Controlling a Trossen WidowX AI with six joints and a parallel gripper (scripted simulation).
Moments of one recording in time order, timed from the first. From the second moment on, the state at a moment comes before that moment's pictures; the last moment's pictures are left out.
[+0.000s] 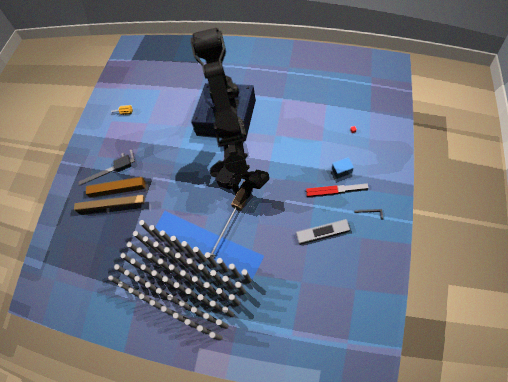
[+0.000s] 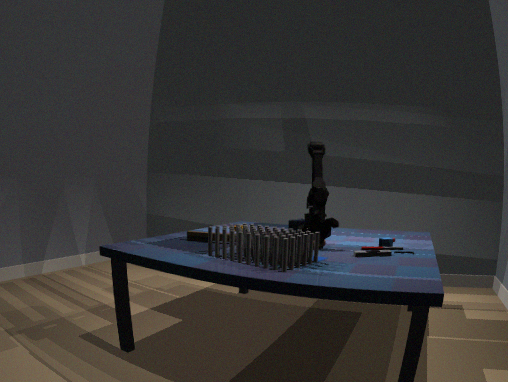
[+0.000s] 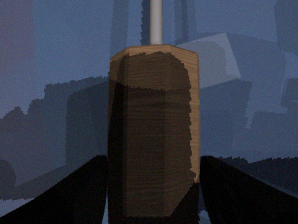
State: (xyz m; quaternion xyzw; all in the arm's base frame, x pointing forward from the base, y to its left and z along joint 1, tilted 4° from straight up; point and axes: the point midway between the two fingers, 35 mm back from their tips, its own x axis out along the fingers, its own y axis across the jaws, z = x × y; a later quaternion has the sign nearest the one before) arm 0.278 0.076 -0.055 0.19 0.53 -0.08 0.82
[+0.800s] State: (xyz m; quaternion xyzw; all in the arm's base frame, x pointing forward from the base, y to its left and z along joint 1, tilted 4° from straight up) arm 0.278 0.075 -0.043 0.19 0.53 -0.08 0.82
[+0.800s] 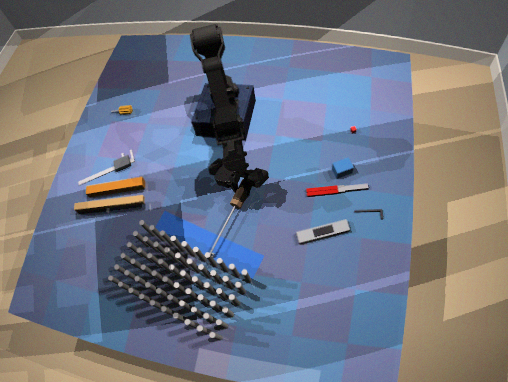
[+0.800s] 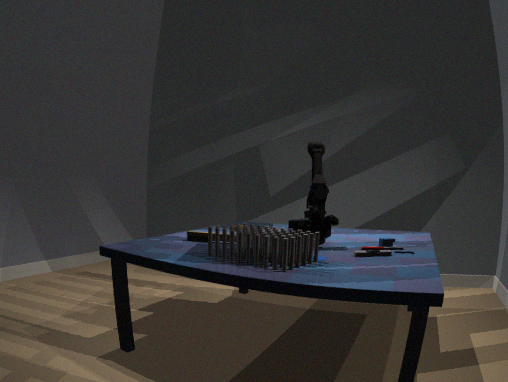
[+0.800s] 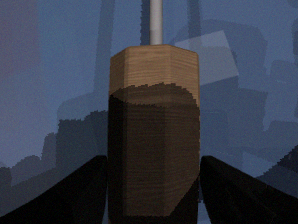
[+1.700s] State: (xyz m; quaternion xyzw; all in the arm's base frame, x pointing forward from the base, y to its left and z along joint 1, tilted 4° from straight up) arm 0.242 0.088 -0.024 0.18 0.54 -0.08 0.82
